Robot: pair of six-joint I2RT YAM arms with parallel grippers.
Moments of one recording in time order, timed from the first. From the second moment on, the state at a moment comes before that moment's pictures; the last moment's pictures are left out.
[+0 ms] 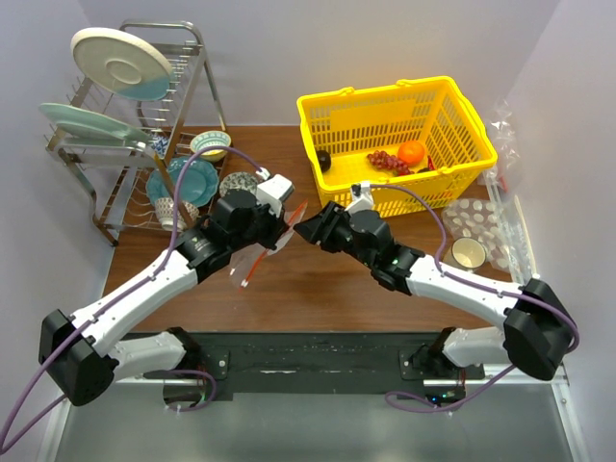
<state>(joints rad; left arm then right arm) -0.69 1.13 0.94 -0.29 0.03 -0.10 0.85 1.28 0.77 0.23 0.12 1.02</state>
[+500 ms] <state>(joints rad) -0.69 1.14 0.93 -0.29 0.04 -0.10 0.86 1.37 0.84 0.23 0.12 1.03</state>
